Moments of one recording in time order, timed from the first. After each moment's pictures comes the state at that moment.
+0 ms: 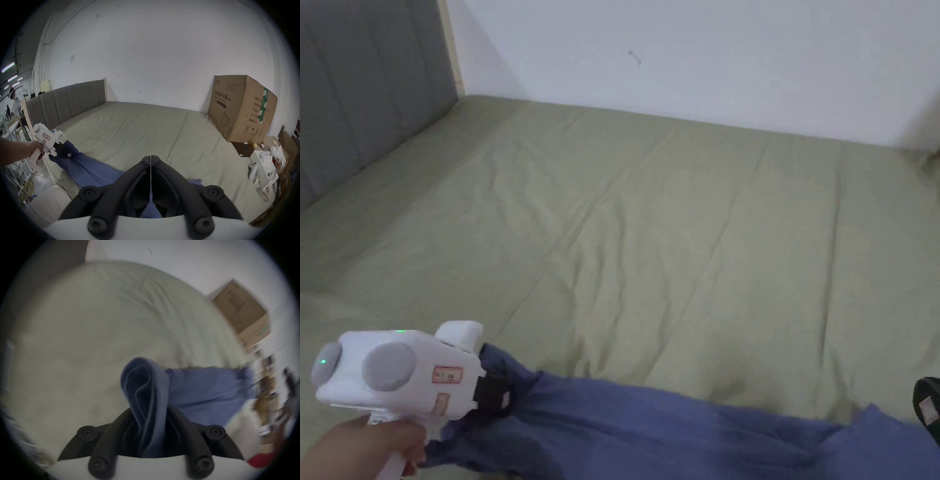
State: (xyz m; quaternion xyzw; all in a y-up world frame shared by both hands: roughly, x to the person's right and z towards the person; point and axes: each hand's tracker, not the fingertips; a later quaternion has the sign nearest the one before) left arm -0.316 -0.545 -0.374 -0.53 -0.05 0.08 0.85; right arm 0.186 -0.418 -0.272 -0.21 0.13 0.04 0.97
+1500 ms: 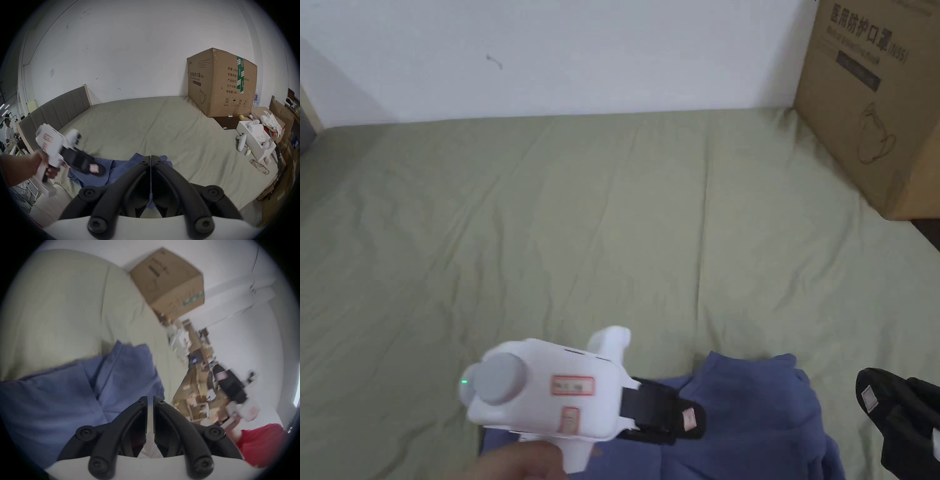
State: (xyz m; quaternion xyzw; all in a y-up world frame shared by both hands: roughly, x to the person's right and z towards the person) left arm -0.044 -0.520 -0.407 -0.49 -0.43 0.27 0.71; right arm 0.284 -0.436 -0.234 -0.24 0.06 -0.04 0.97
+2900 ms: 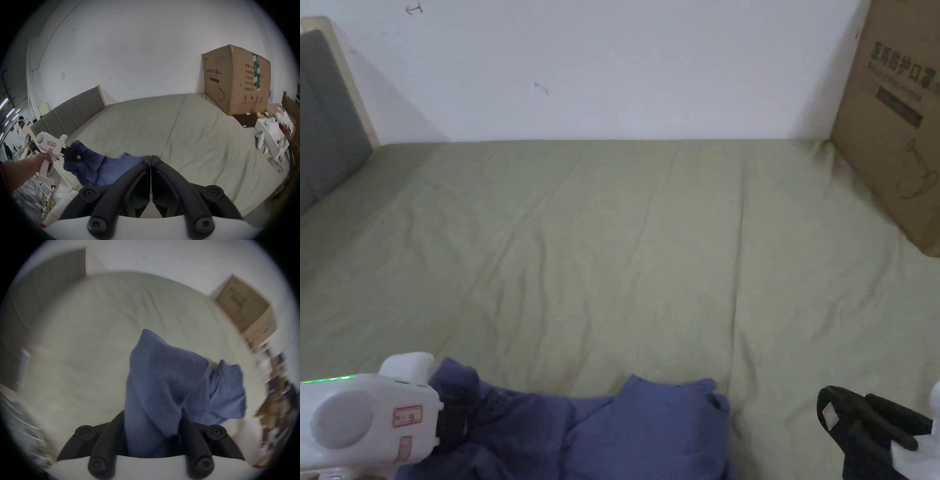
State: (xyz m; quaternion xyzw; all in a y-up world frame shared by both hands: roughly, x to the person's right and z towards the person) left arm -0.232 -0.489 -0.357 -0.50 0.02 0.03 0.86; right arm 0.239 -0.430 -0.244 -0.25 0.12 -0.08 0.96
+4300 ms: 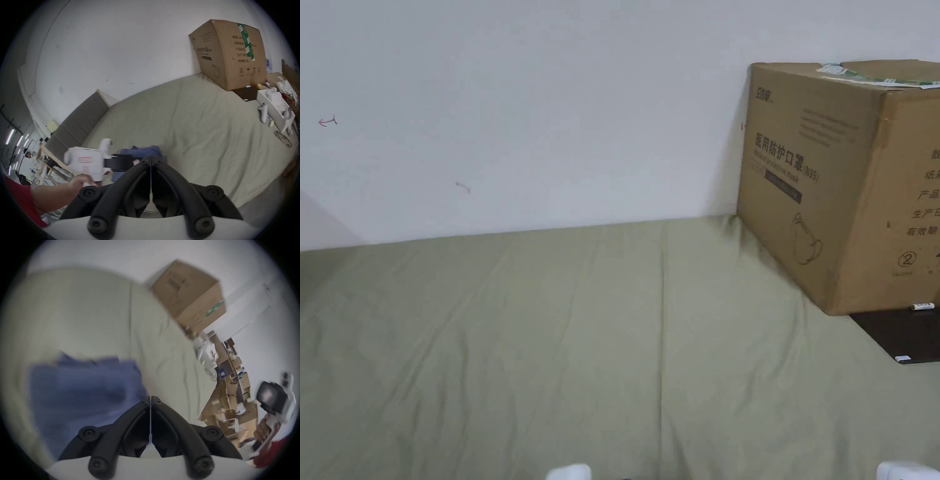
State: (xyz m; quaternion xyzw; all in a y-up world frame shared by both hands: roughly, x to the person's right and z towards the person) left arm -0.036 -0.508 -0.364 -0.42 -0.30 0.18 0.84; right arm 0.275 -0.410 -0.227 -0.31 0.16 -0.19 0.92
